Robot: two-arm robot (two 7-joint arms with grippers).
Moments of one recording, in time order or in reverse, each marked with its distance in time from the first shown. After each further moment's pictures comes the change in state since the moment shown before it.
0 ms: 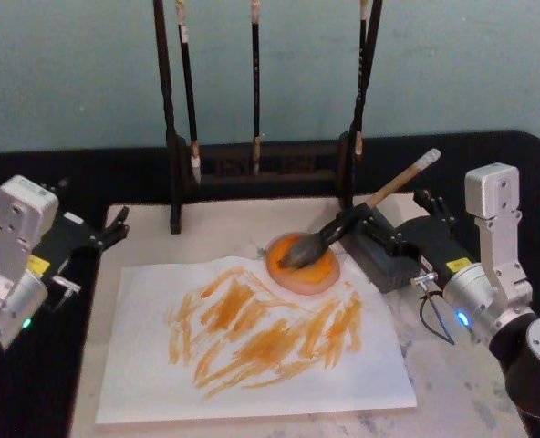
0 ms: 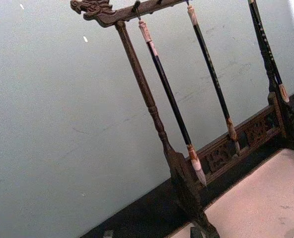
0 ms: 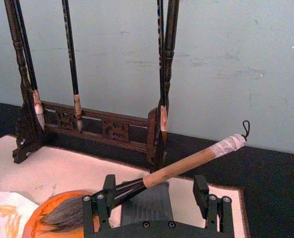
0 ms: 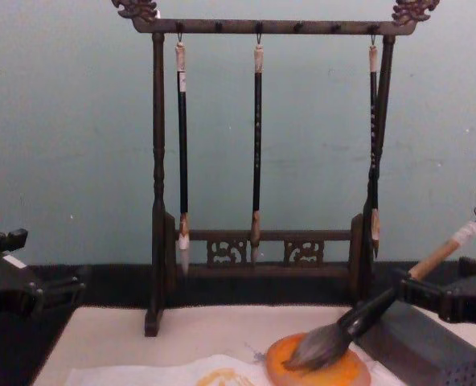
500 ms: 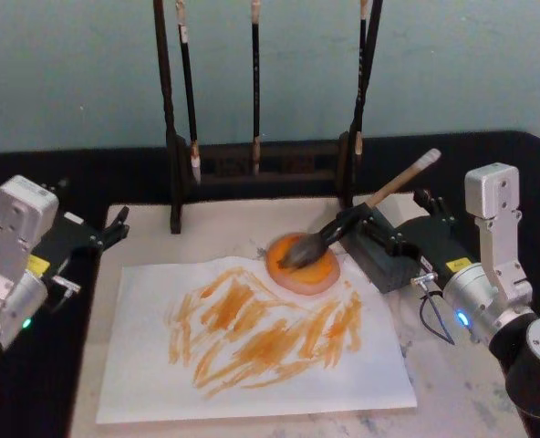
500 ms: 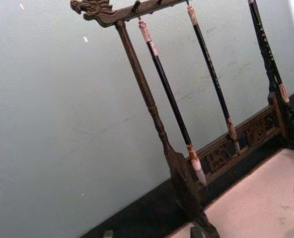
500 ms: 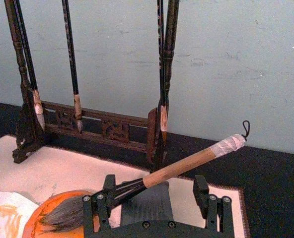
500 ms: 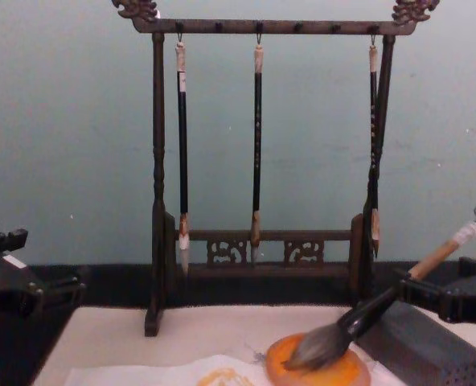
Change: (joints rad) left arm 0.000 0.000 0.000 0.000 0.000 0.000 0.000; right arm 0.000 0.000 0.000 0.000 0.000 0.000 0.000
